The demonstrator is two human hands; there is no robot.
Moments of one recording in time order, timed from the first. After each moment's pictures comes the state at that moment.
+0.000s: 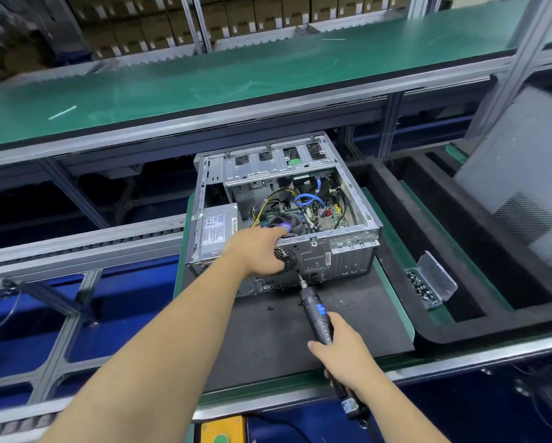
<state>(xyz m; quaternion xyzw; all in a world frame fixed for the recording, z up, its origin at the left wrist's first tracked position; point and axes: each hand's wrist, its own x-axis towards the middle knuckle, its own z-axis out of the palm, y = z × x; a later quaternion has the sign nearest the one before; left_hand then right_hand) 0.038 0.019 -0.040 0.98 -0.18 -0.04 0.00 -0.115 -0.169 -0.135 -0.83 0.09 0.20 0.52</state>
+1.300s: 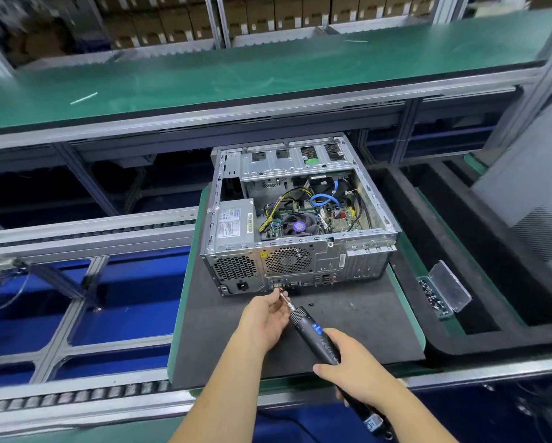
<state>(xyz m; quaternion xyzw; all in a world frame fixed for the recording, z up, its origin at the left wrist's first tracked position) -0.045 0.012 -0.139 0.32 0.37 -0.15 0.86 -0.121 -0.176 -0.133 -0.82 -0.02 0.30 0.49</state>
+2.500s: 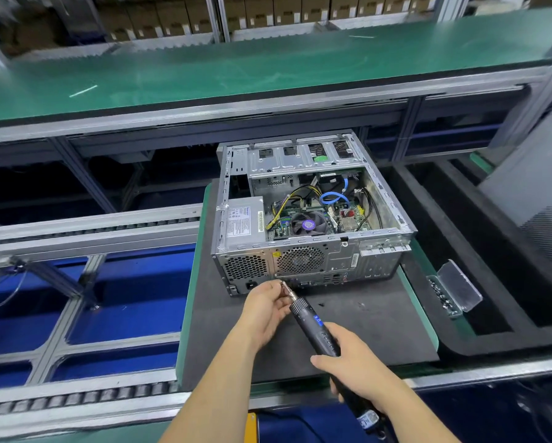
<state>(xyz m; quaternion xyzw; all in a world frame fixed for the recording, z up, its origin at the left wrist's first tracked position) -0.041 0.033 -0.139 0.53 0.23 -0.12 0.81 -0.119 -0.147 -0.128 -0.78 0.03 0.29 0.56</state>
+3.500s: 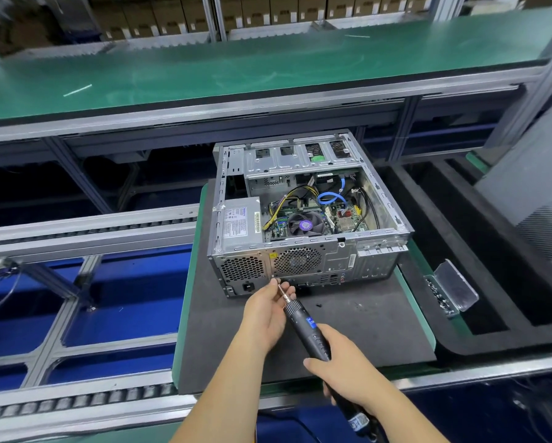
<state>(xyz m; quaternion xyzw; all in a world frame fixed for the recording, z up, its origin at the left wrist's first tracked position) -0.038 0.018 -0.133 0.36 0.32 -0.07 0.88 -0.119 -0.137 -0.130 -0.80 0.01 0.28 0.53</state>
